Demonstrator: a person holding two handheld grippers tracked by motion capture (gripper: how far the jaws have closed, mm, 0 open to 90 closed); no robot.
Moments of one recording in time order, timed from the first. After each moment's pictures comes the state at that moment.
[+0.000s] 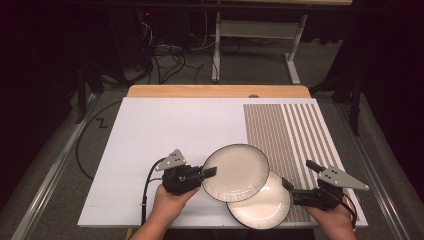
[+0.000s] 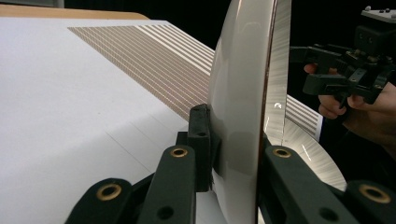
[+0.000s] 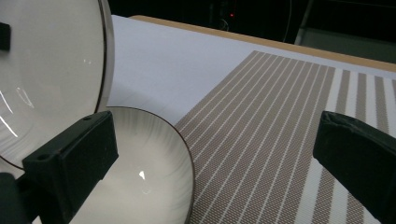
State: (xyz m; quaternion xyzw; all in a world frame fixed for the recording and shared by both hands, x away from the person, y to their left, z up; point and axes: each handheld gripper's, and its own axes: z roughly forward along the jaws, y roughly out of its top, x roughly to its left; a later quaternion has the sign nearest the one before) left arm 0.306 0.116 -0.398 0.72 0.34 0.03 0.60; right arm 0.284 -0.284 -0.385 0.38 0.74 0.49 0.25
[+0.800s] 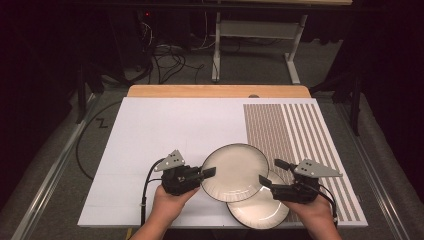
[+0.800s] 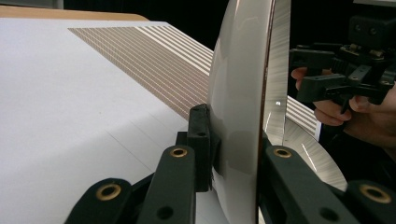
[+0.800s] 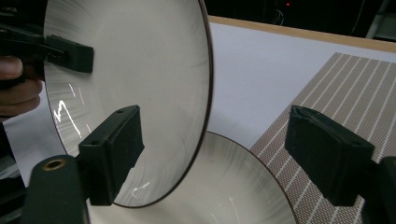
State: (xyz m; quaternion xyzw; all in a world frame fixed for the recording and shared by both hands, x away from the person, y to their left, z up) left arm 0.306 0.118 -0.400 0.72 0.34 0.03 0.60; right arm 0.299 -0.234 -0.378 0.34 0.77 0.51 0.16
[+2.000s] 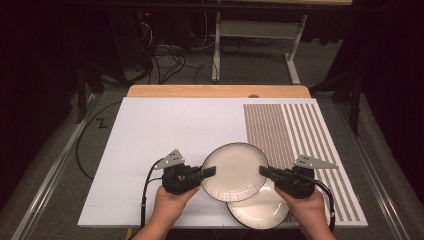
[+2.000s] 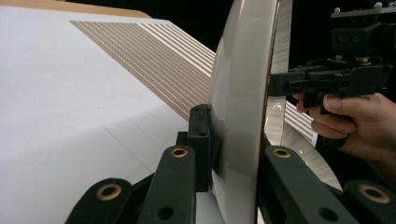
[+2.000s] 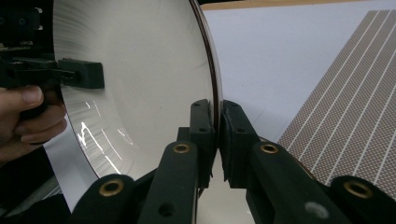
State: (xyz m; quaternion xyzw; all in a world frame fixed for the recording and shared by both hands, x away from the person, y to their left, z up) left arm 0.307 0.116 -0.401 0.71 0.37 0.01 0.60; right arm 0.310 -0.232 -0.384 0.40 0.75 0.53 0.07
